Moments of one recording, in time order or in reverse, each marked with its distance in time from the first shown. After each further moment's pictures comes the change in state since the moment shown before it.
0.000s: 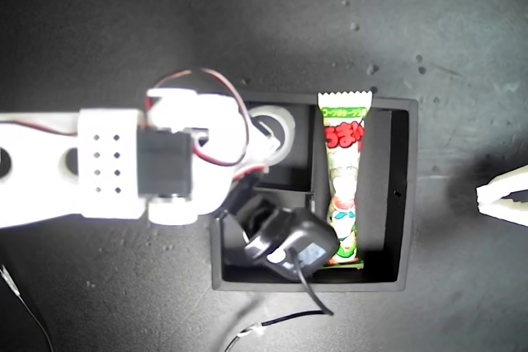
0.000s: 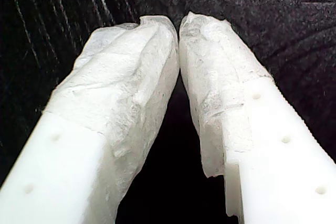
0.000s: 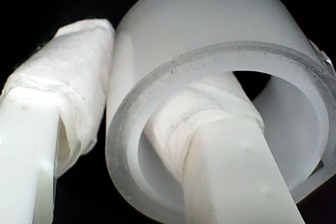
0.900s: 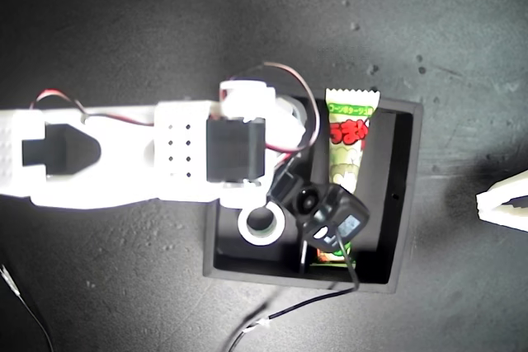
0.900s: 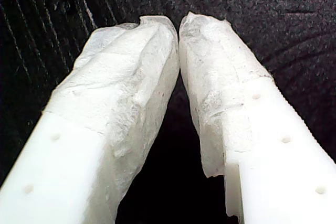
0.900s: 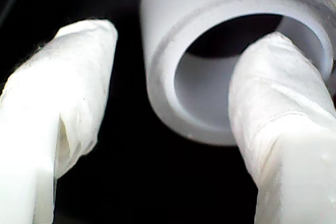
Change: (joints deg) arm 0 -1.2 -28.7 -49.5 28.7 -3.5; arm 1 -1.1 0.0 0.0 -0.8 0.0
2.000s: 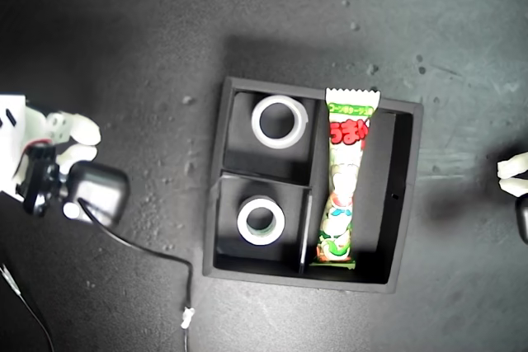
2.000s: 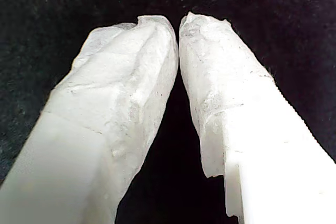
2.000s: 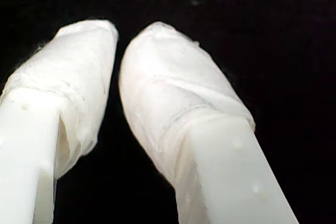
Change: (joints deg) arm 0 0.6 114.2 147.4 -46.5 -17.2; arm 1 9.5 1.3 4.5 23.9 7.6
